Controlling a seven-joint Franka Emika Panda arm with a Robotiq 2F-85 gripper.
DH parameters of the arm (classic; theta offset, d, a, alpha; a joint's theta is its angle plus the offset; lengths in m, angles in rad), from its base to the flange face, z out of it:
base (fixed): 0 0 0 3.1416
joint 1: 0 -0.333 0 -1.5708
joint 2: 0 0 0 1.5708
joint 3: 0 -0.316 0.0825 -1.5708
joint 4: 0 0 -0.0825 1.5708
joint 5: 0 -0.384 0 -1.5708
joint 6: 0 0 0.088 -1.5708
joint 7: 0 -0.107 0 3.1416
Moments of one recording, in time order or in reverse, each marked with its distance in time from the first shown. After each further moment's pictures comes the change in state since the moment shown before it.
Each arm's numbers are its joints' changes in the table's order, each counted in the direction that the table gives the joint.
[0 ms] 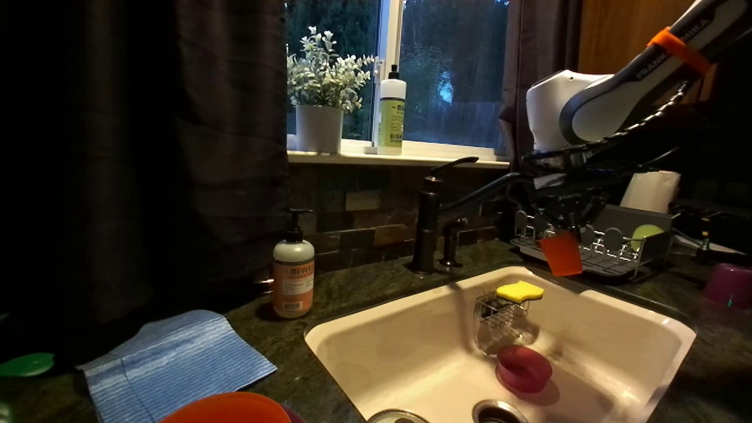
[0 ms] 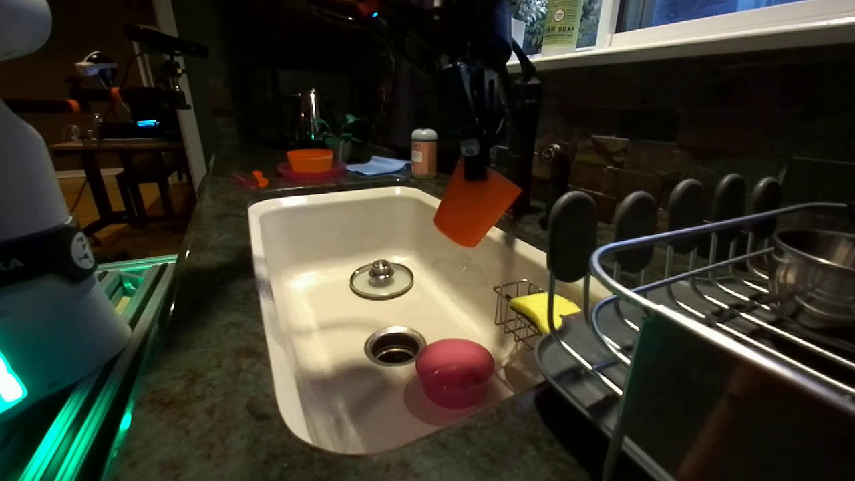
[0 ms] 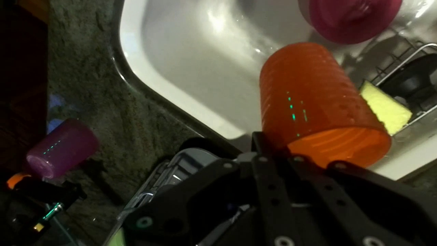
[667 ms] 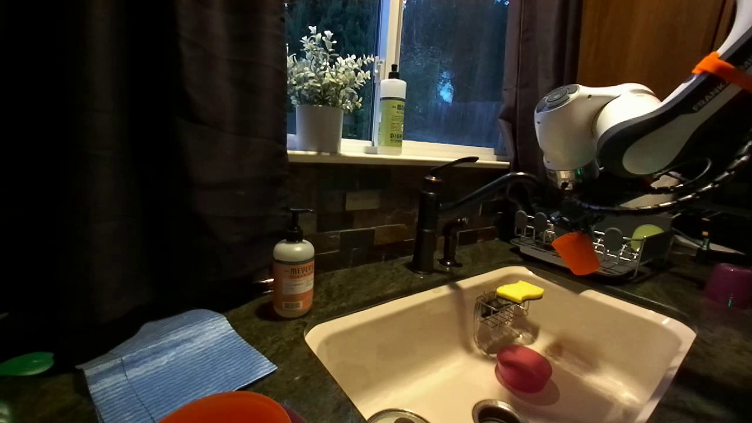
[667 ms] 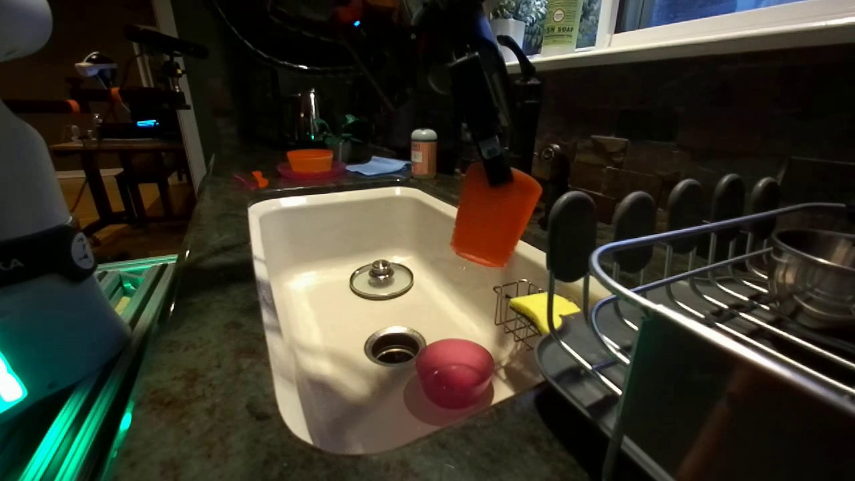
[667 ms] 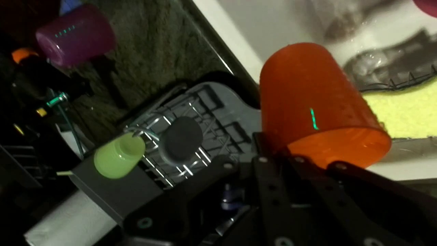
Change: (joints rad) arm 0.007 0.039 -0.012 -0.115 0.431 0.083 -0.003
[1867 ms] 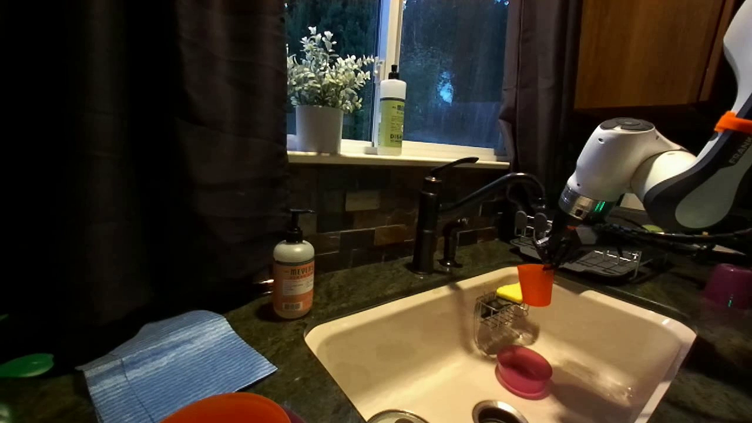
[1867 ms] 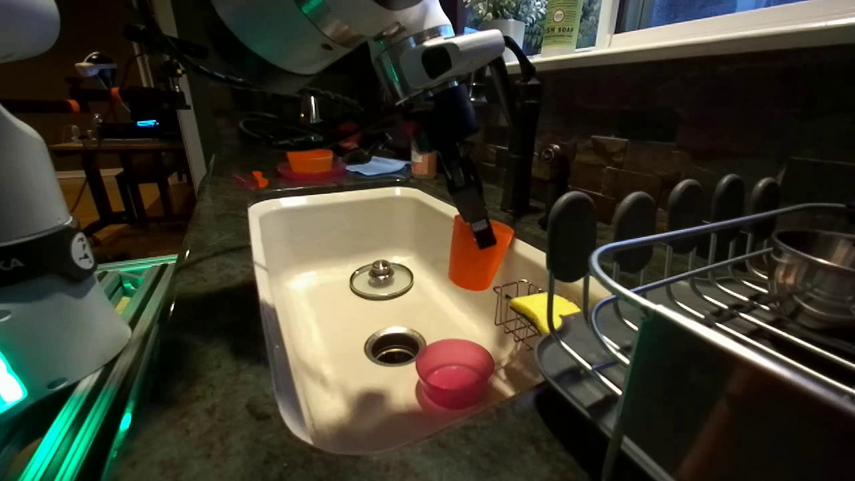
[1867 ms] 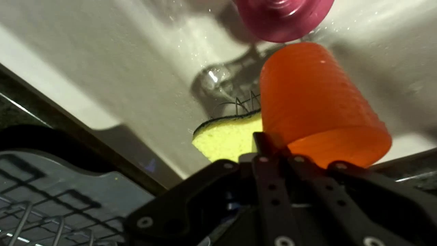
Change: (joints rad) arm 0.068 -0.140 0.170 -0.142 0.153 0.793 -0.043
